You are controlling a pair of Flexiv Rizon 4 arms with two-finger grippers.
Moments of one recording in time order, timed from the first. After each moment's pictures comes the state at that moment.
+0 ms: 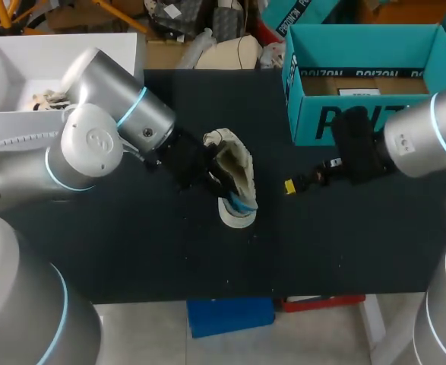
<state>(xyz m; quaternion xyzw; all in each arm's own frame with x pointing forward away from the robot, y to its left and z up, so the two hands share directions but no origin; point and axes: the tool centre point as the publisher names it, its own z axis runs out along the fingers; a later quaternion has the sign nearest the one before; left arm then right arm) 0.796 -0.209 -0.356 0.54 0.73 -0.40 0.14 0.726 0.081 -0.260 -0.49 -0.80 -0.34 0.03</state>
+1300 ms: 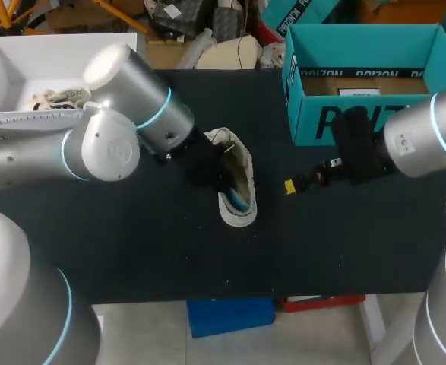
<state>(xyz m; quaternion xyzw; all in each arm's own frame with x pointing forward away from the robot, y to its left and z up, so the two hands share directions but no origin) 0.837 -0.206 -0.390 0.57 0.77 -0.25 0.16 0.725 0.081 -0.260 -0.49 -0.80 -0.34 0.03</state>
